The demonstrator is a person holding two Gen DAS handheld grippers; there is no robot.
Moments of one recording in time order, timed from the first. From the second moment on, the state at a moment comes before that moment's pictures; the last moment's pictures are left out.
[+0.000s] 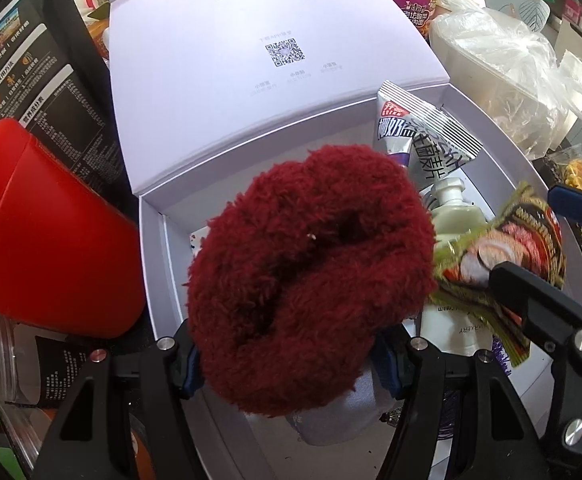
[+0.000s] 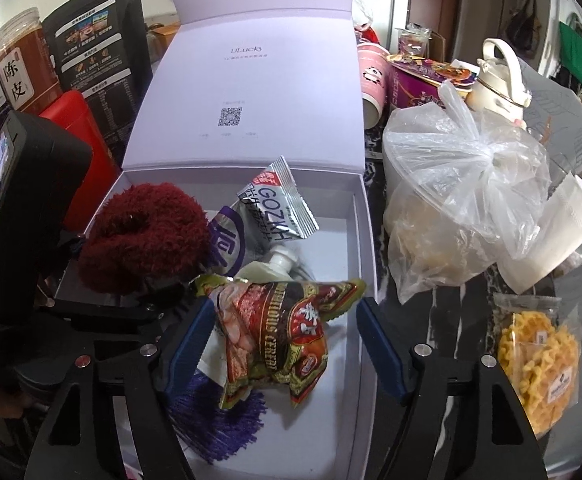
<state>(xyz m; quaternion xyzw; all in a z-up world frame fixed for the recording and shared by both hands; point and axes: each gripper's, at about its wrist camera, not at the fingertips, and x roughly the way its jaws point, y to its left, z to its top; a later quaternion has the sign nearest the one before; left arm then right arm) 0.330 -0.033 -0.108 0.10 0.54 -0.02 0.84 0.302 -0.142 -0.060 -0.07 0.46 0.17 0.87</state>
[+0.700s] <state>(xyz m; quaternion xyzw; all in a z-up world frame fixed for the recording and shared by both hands) 0.303 -0.071 -0.070 0.10 0.50 0.00 0.86 0.268 -0.156 -0.023 -0.08 0.42 0.15 0.89</state>
